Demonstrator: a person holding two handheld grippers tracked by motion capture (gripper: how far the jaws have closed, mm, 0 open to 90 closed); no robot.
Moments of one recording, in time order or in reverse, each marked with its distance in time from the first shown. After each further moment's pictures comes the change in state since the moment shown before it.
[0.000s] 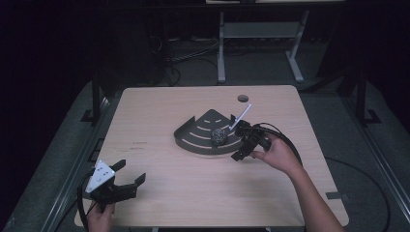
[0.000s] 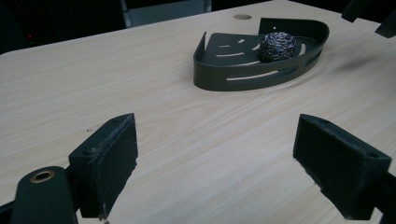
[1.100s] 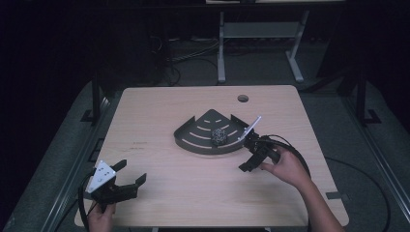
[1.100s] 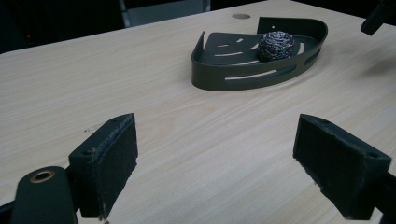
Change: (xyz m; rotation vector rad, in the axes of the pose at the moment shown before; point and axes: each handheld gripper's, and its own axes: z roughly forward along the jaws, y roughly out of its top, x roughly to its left) left arm -0.001 0.000 0.001 -0.004 -0.003 0.000; right arm 0.010 -0.039 0.006 -0.004 0.005 0.015
